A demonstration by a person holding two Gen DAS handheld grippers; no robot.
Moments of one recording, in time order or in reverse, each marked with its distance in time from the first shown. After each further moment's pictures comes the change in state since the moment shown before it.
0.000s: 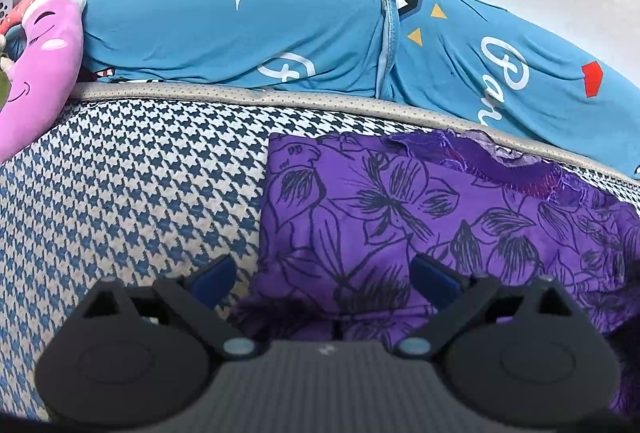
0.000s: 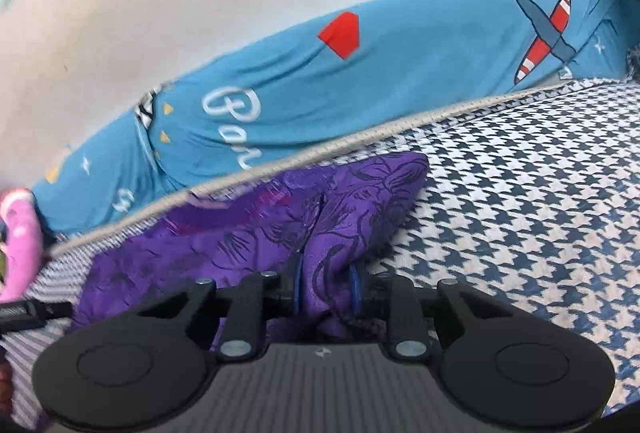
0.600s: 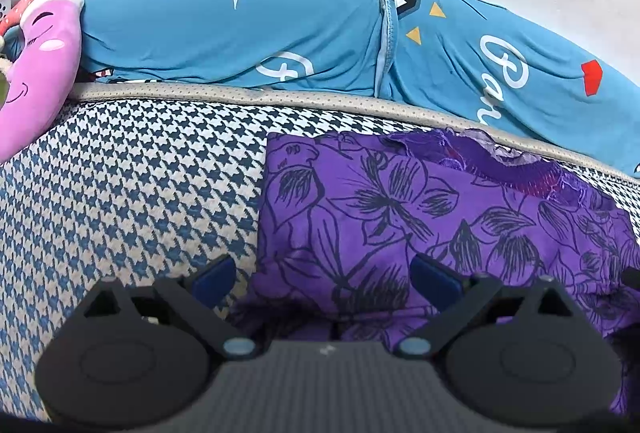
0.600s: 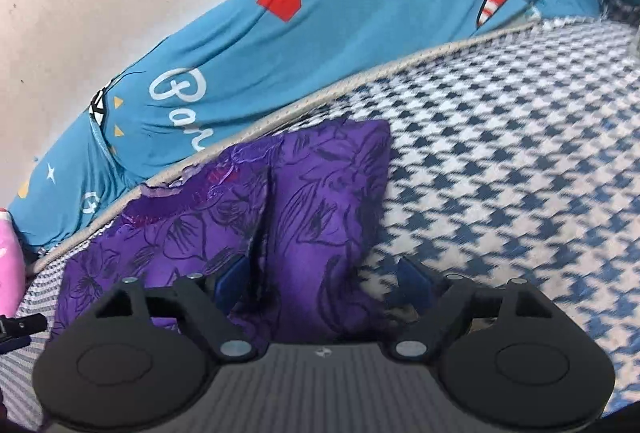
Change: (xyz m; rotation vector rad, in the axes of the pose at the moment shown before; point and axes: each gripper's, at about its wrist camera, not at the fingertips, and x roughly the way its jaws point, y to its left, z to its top) left arm 0.000 0.001 0.002 -0.003 0.001 -0.002; right arm 0.024 -0.026 -0.007 0.130 0.073 0.000
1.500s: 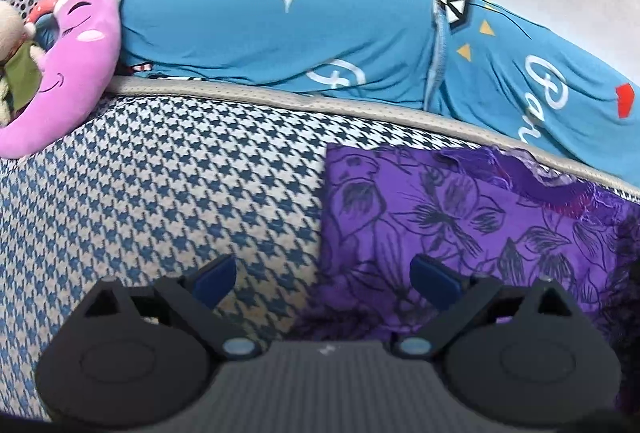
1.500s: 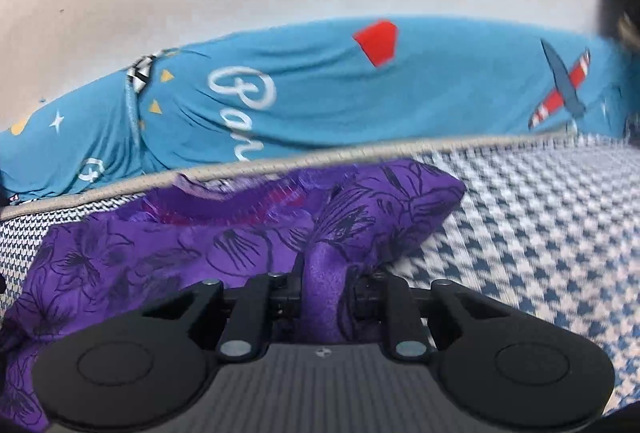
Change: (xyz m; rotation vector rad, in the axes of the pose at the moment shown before) left arm -0.005 0.036 0.003 -0.060 -0.011 0.072; right arm 0.002 0.105 -0.025 -0.314 -0.180 -0.144
